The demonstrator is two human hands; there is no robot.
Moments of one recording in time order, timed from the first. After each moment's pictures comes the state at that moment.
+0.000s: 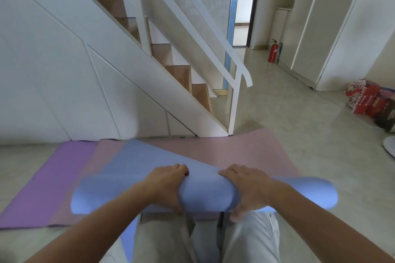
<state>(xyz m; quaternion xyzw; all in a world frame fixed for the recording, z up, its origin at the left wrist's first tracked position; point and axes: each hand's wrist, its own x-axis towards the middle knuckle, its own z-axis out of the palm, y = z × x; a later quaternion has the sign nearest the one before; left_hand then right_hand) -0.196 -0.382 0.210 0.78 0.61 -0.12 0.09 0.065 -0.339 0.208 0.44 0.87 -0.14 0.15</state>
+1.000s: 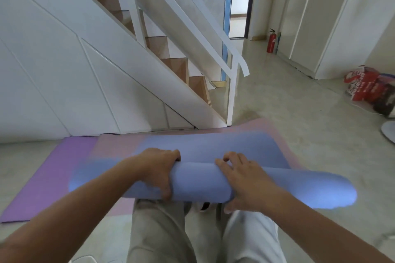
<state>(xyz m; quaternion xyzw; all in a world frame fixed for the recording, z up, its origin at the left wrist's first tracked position) -0.193 -0.391 0.242 0.77 0.60 -0.18 0.10 0.066 -0.391 0.202 0.44 0.90 -0.01 0.06</state>
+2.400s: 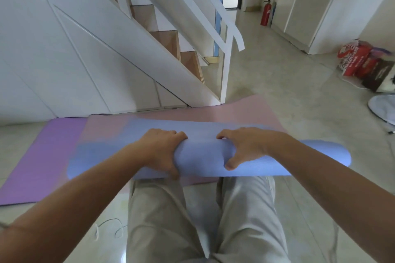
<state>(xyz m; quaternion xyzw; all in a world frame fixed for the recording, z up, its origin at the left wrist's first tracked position) -0.193 -0.374 0.217 0.82 0.56 -0.15 0.05 0.067 -0.336 0.226 0.49 0.83 -0.21 0.16</state>
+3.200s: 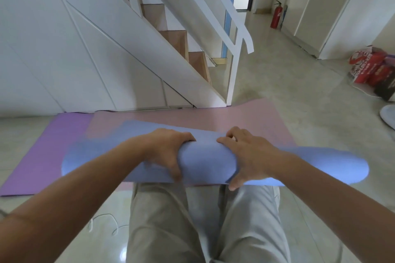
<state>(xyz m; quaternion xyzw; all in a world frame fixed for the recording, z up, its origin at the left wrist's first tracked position) -0.196 -0.369 0.232 0.80 0.55 -0.13 0.20 0.061 -0.360 0.218 0.43 0.89 -0.10 0.11</state>
